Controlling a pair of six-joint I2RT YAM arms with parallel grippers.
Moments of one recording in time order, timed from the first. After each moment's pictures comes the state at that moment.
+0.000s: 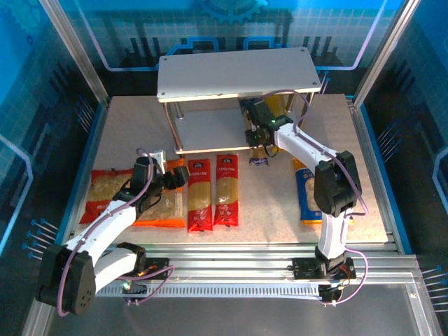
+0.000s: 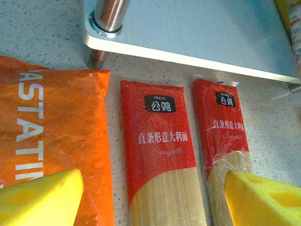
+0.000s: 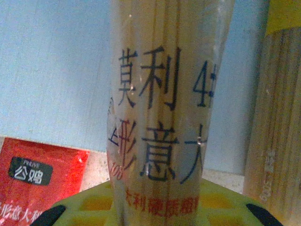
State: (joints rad) left arm -0.22 1.04 0.51 -0.10 0.15 -0.50; right arm 0.47 1.93 1.61 -0.70 0.17 0.21
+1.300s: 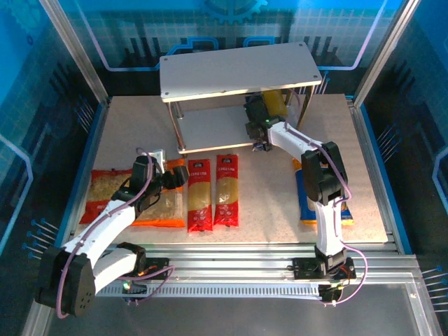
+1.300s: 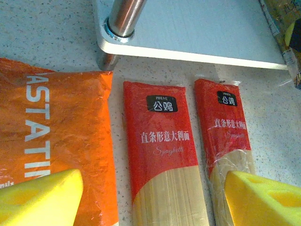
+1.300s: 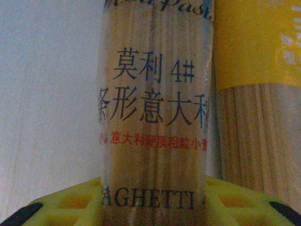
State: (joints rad) left arm -0.22 1.03 0.53 -0.15 0.14 -0.48; right arm 0.44 2.11 1.68 -0.48 0.38 0.13
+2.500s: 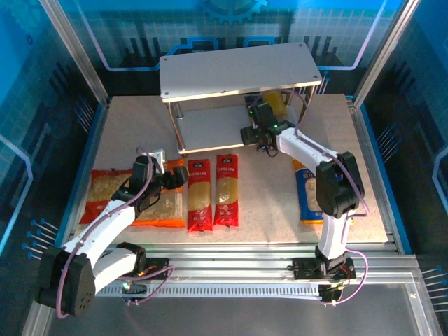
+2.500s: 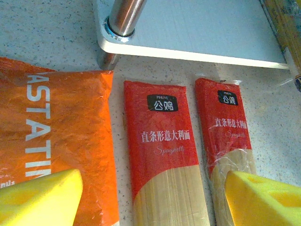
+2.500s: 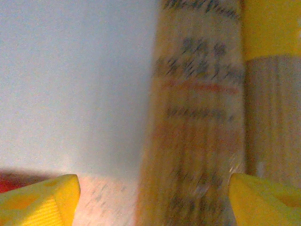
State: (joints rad) left arm -0.22 1.03 0.53 -0.16 0.14 -0.48; right arm 0.49 1.83 1.44 -0.50 0.18 0.17
